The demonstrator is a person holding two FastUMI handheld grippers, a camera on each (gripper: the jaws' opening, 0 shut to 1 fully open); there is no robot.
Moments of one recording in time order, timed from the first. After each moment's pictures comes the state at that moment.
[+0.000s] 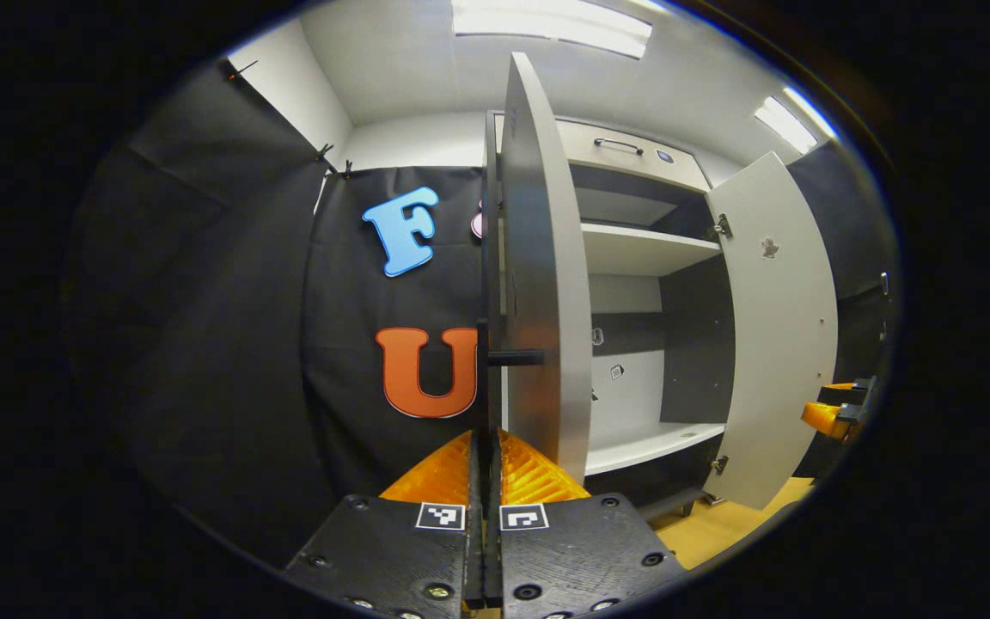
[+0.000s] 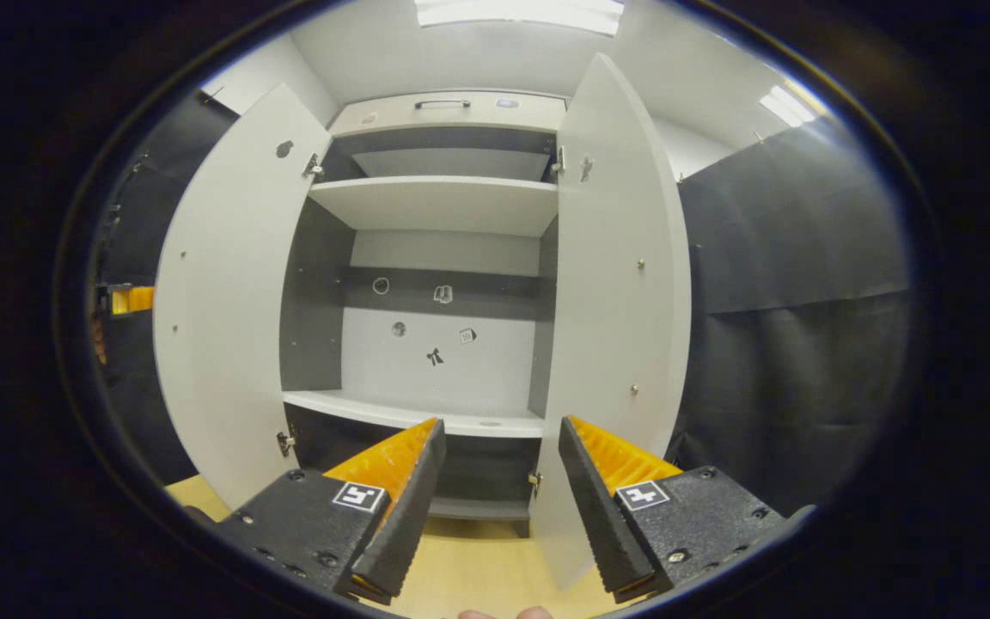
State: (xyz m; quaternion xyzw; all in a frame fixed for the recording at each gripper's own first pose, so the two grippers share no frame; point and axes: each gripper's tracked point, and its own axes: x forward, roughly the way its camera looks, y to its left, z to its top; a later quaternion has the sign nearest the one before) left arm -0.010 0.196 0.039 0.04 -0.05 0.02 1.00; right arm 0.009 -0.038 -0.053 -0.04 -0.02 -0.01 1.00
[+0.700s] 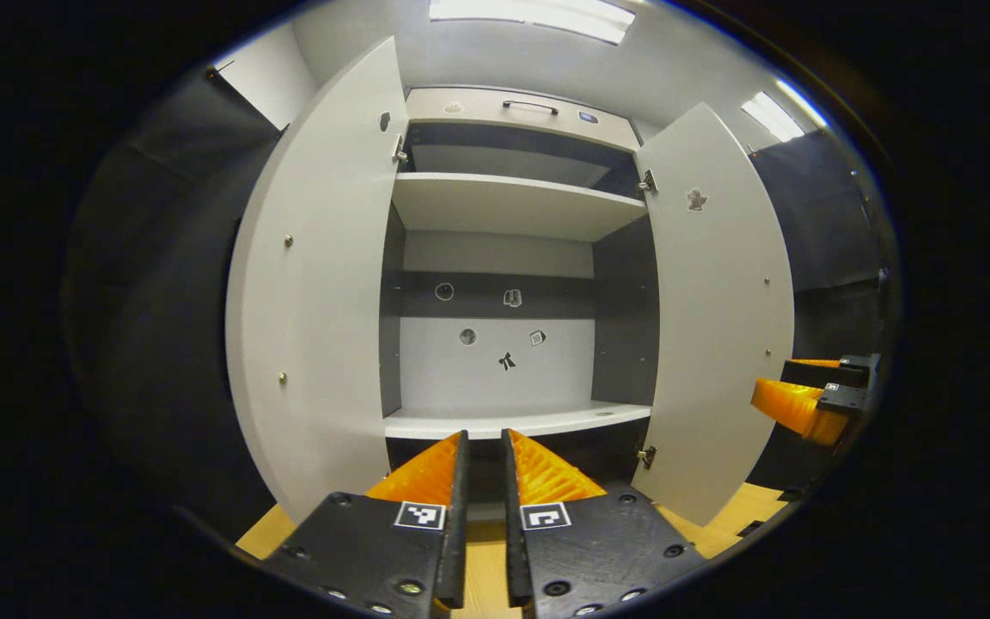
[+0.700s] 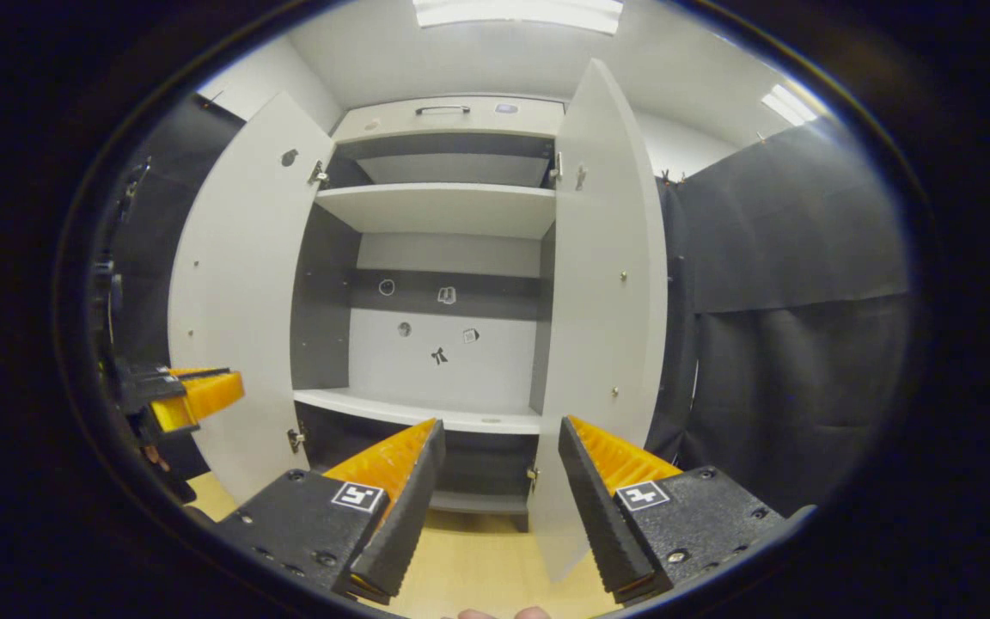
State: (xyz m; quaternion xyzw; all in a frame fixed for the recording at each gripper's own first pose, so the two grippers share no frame) left arm 0.019 0.014 -0.050 0.02 0.01 -0.05 1.00; right arm -0.015 -0.040 -0.046 -0.03 -0.01 0.00 1.00
